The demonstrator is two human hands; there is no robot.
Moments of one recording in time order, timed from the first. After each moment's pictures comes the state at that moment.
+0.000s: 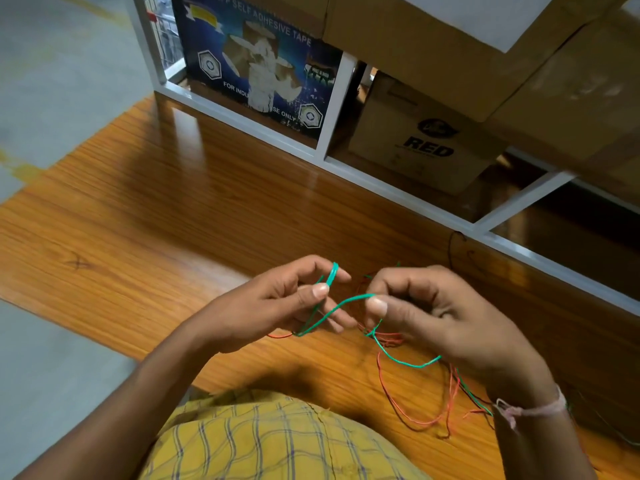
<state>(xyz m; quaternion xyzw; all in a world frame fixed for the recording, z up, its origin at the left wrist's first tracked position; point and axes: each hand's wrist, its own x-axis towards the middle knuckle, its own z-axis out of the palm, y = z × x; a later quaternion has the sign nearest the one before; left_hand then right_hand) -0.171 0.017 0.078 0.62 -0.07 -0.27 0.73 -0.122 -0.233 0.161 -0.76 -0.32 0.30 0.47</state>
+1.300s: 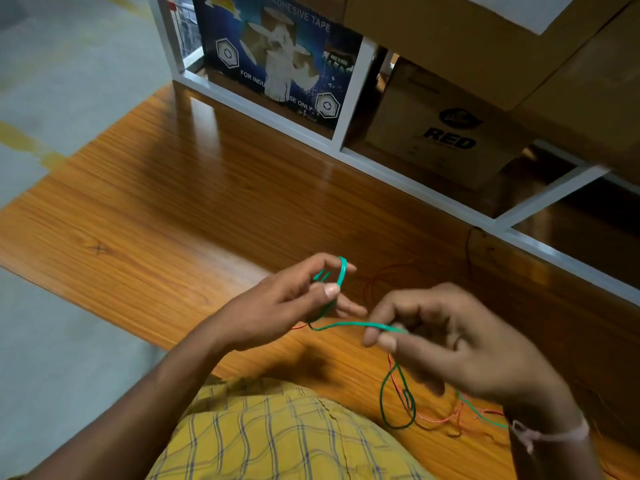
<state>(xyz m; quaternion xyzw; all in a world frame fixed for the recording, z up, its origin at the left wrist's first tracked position) -0.179 0.012 0.065 0.68 -0.08 -0.22 0.70 -0.139 -0.236 0.160 -0.74 -0.30 0.37 0.47</state>
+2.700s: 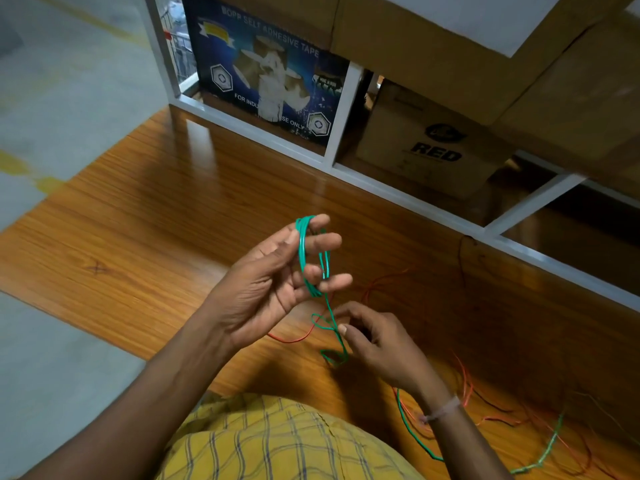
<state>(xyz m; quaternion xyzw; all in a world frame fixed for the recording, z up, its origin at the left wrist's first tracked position) -0.162 0.016 0.083 0.28 0.04 -0.14 0.95 -0.142 -0.220 0.018 -0.87 -0.23 0.22 0.37</state>
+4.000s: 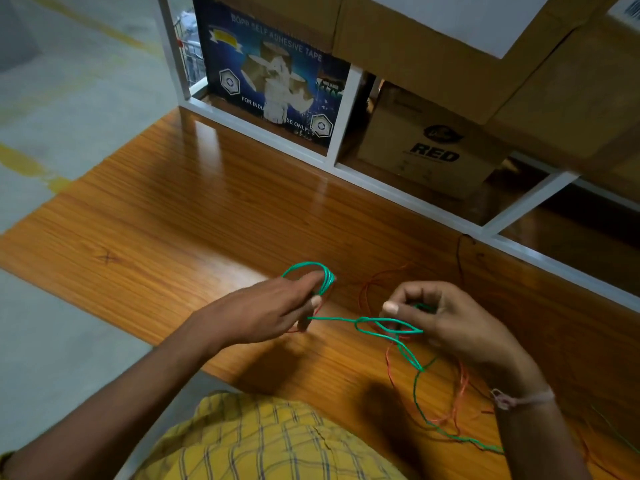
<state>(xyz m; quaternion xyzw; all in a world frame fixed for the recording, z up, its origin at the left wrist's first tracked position) -0.179 0.026 0.048 0.90 -0.23 -0.16 0.34 -0.134 -0.261 0.117 -0.79 -0.13 0.33 0.49</state>
